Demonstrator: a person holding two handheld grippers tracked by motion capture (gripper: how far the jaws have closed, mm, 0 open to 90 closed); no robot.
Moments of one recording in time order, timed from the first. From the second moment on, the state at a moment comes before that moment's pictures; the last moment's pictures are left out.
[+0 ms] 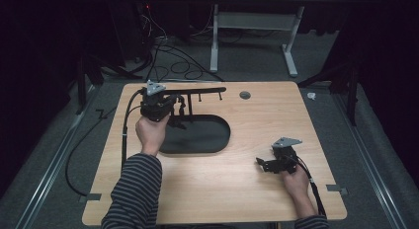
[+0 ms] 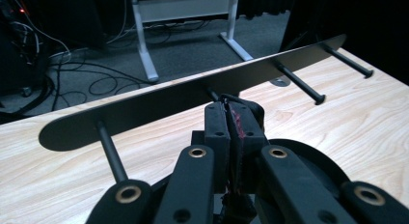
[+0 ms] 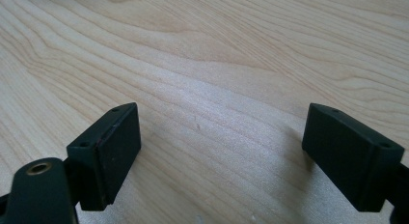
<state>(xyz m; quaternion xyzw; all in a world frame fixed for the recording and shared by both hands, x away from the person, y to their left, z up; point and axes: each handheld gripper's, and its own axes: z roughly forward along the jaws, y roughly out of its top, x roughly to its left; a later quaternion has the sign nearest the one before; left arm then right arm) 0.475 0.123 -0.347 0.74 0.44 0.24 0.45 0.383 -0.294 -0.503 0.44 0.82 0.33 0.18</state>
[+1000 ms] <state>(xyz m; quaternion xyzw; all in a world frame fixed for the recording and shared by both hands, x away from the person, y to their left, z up) 0.455 0.131 -0.343 0.75 0.43 0.24 0.44 0.383 -0.294 -0.503 0.44 0.82 0.33 0.18</state>
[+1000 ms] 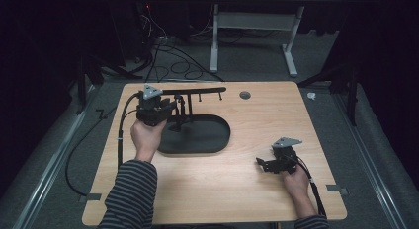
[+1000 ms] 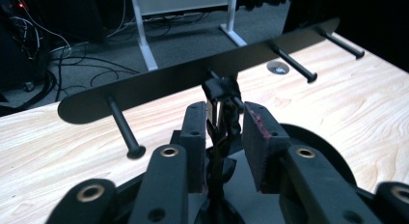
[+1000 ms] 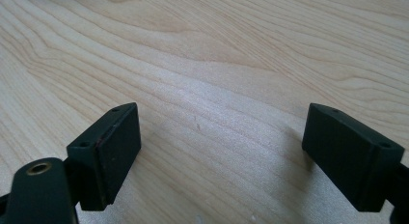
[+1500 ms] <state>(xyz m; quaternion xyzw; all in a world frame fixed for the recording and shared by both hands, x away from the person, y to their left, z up) 0.432 0.144 -0.340 0.75 0.43 0.23 0.45 0.383 -0.294 -0.503 0.44 0.82 0.33 0.18</state>
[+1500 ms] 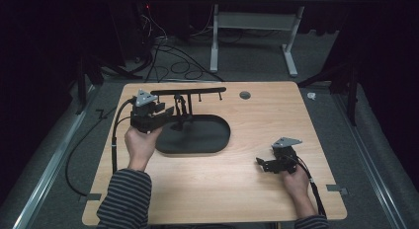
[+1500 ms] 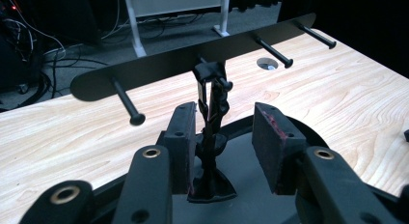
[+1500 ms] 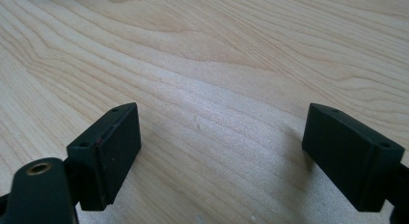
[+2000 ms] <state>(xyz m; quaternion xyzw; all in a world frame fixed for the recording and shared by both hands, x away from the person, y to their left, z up) 0.412 0.156 -0.347 0.74 0.43 0.22 0.46 0.383 -0.294 -0.503 0.44 0.82 0.33 0.18</state>
